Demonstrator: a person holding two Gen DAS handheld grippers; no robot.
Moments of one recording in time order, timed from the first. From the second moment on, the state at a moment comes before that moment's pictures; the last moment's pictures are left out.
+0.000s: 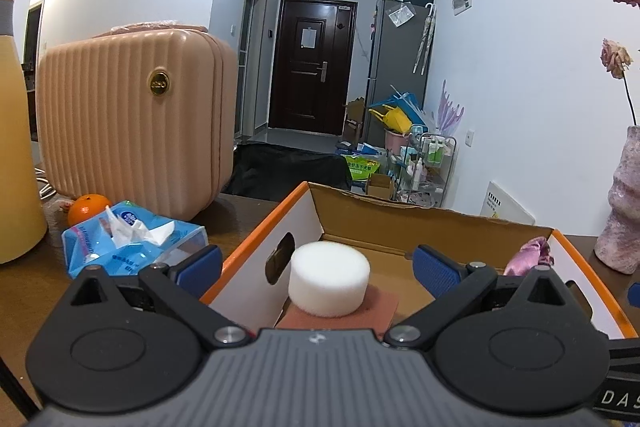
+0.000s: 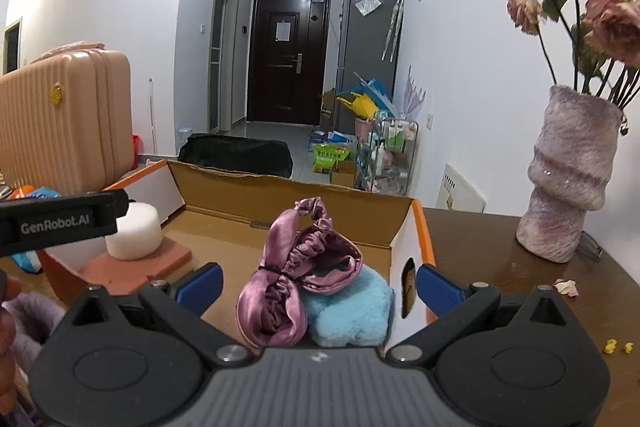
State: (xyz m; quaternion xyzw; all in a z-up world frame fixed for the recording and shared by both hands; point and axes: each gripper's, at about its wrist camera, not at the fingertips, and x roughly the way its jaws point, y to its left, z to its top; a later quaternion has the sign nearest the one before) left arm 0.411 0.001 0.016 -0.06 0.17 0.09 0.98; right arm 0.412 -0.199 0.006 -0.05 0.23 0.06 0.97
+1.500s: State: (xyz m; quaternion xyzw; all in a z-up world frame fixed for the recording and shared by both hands) left arm 0.268 0.009 0.031 -0.03 0.13 0.08 0.99; right arm 0.258 -0.210 0.009 -0.09 0.13 0.07 0.98
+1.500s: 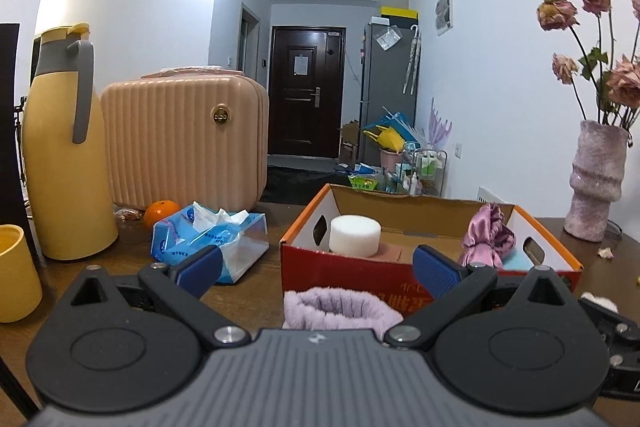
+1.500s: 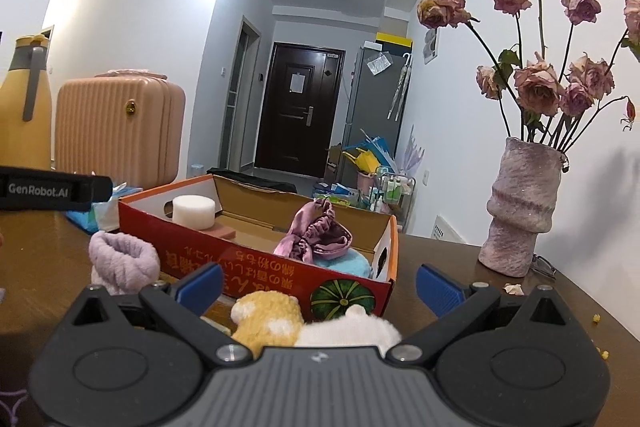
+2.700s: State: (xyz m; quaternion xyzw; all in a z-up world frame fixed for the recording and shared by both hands) left arm 0.210 0.023 0.034 -0.02 0.20 0.08 0.98; right arm 0.209 -0.238 0.010 -0.05 0.15 0.07 0.99
